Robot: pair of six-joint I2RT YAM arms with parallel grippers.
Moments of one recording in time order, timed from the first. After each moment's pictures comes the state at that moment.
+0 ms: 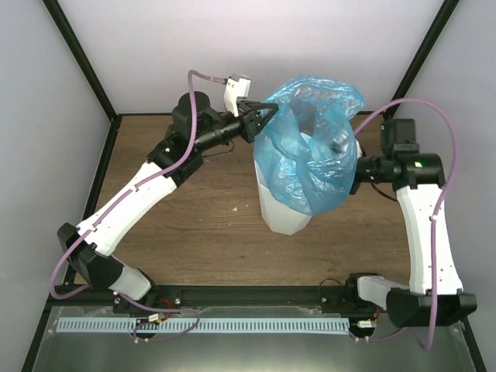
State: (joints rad) left arm -0.70 1.50 1.63 -0.08 0.36 -0.45; right arm -0.02 1.15 1.49 -1.28 -0.77 -0.73
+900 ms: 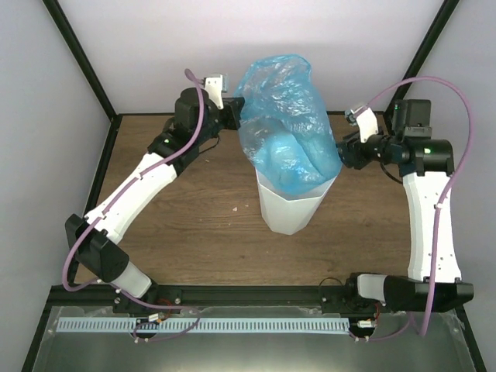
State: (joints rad) left arm -0.59 1.56 1.60 -0.21 0.04 -0.42; right arm -0.01 1.28 1.66 -1.17 -0.57 -0.45
